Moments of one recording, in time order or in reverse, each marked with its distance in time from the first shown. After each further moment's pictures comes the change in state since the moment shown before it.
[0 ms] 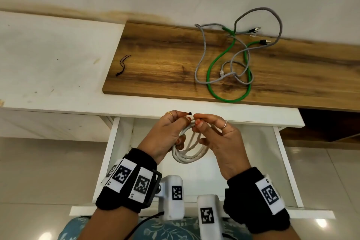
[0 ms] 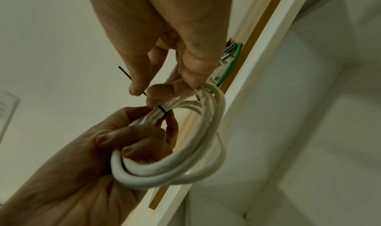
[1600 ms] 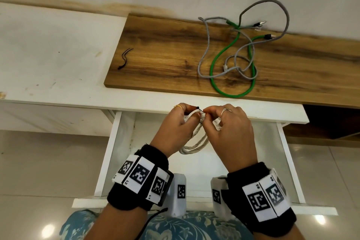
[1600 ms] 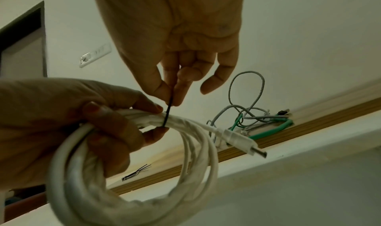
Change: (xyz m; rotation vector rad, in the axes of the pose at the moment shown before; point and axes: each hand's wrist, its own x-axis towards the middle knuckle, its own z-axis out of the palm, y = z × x) left_hand -0.002 -0.003 0.013 0.395 0.073 0.235; right_hand 0.007 -0.002 -0.001 -1.134 0.255 -0.606
